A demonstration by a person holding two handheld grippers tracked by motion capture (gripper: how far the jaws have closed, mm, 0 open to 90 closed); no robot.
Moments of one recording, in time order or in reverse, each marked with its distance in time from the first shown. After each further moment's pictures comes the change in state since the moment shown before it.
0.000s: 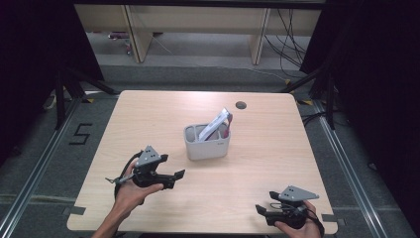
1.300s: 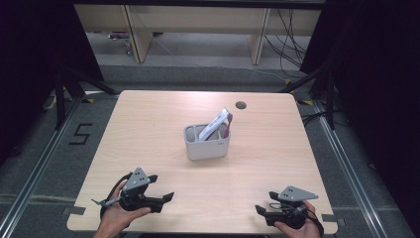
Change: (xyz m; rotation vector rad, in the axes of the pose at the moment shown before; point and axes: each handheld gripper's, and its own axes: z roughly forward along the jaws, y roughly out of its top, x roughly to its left) left arm -0.011 -0.050 -0.032 0.079 0.003 0.009; right arm -0.001 0.000 0.001 0.004 -0.011 -0.026
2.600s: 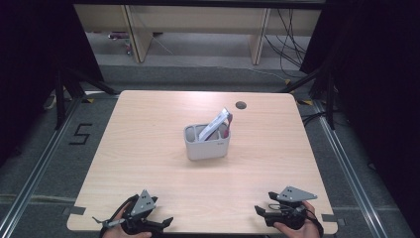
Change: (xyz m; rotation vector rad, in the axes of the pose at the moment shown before) left arm -0.029 -0.042 -0.001 0.171 0.009 0.121; right arm 0.002 0.001 0.001 0.005 0.004 -0.022
